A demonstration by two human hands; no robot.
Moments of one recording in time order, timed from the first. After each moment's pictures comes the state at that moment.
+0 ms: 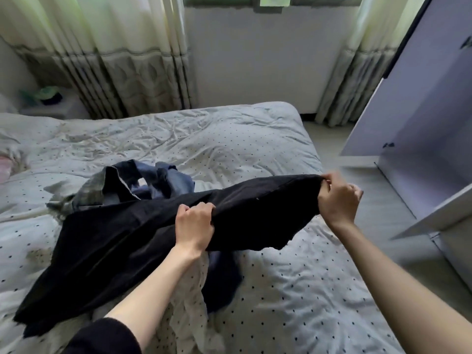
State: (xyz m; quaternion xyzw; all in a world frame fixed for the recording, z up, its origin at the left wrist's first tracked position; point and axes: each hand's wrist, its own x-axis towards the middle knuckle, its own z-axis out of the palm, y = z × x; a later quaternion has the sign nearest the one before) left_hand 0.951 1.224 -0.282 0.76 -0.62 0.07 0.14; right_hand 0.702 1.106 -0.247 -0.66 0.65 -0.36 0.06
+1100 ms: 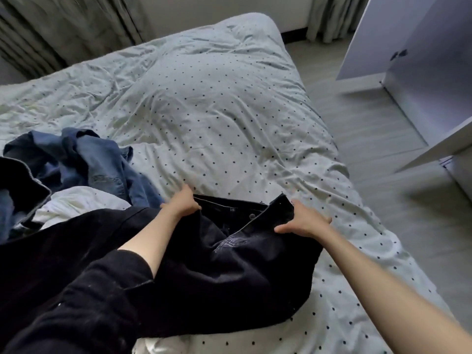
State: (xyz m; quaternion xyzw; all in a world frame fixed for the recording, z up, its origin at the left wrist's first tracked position) left_hand 0.893 1.085 -0.452 0.81 -0.45 -0.36 -0.09; right_hand 0.600 1.071 -0.466 -0.64 0.65 0.15 0.39
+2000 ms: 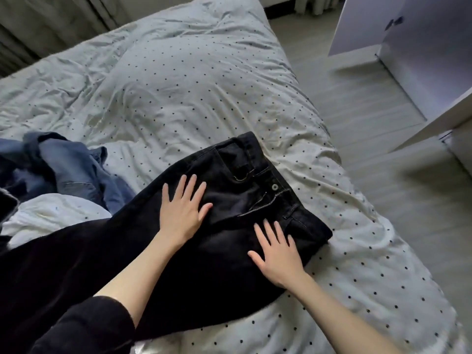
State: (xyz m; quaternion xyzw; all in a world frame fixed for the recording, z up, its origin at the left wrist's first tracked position) left_hand 0.841 1.105 -0.484 0.70 -0.68 -0.03 -0.19; right_hand 0.598 1.154 -0.531 -0.77 0.55 0.13 0.31
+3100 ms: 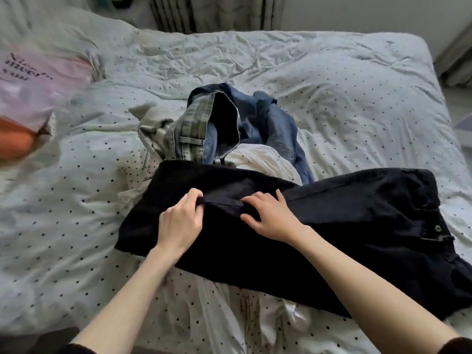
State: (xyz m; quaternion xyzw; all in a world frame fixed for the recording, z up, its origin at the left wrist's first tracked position) left_hand 1.160 1.382 -0.391 0.86 -0.48 -0.05 0.19; right_hand 0.998 1.239 -0.405 -0.93 0.28 0.06 0.24
